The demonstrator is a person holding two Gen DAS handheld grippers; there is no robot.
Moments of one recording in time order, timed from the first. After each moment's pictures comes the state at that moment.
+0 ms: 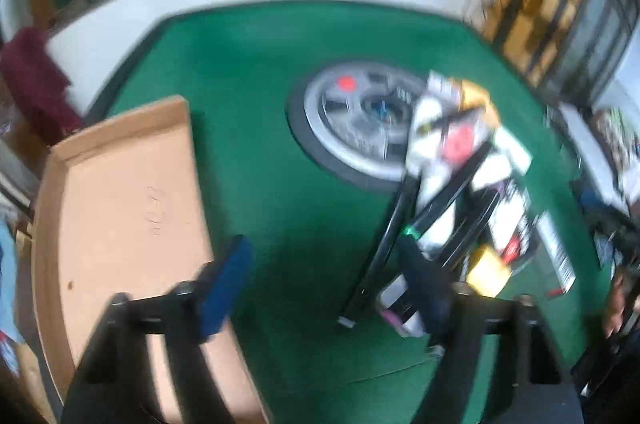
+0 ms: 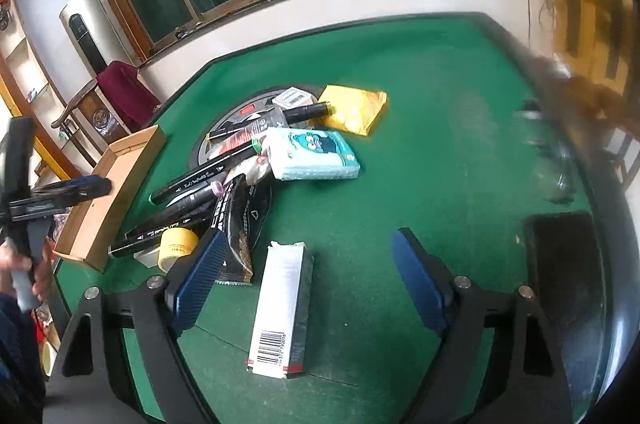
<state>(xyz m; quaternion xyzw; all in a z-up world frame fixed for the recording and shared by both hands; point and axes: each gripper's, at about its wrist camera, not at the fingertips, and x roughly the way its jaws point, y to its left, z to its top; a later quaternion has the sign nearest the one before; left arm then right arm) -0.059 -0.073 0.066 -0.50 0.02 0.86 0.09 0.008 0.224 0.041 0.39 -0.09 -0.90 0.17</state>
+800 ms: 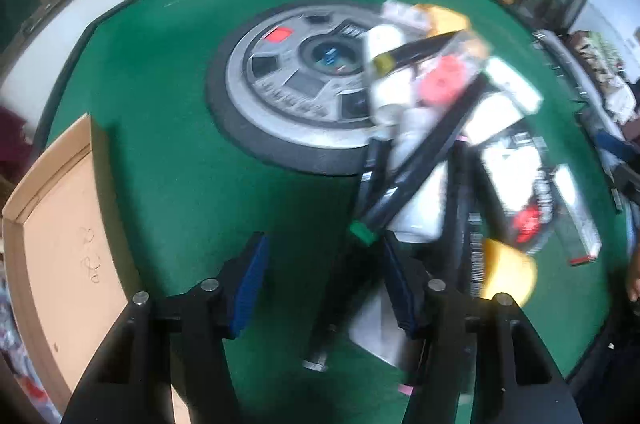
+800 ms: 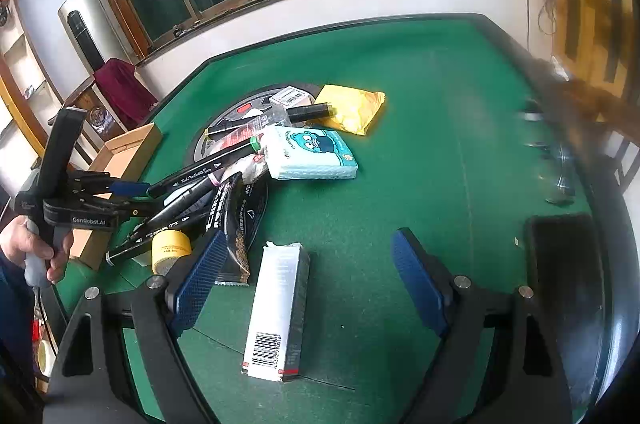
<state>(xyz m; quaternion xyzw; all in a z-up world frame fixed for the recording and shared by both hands) -0.100 -0.027 0.024 -0.56 0.09 0.81 0.15 0.011 0.224 0.041 0.40 -0.09 -0.90 0.17</state>
